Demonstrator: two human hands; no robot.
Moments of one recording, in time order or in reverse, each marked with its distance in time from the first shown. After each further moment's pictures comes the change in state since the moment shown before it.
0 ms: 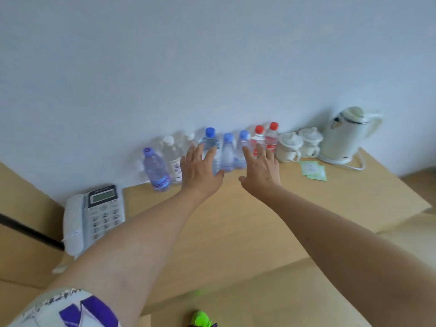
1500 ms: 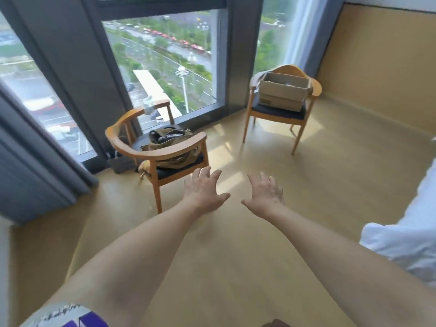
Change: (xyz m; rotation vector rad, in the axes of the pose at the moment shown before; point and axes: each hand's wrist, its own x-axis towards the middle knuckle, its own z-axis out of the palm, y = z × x) left_hand -0.379 1.100 0.291 -0.132 -0.679 1.923; right_hand -0.606 0.803 -0.242 -0.047 0.268 1.994
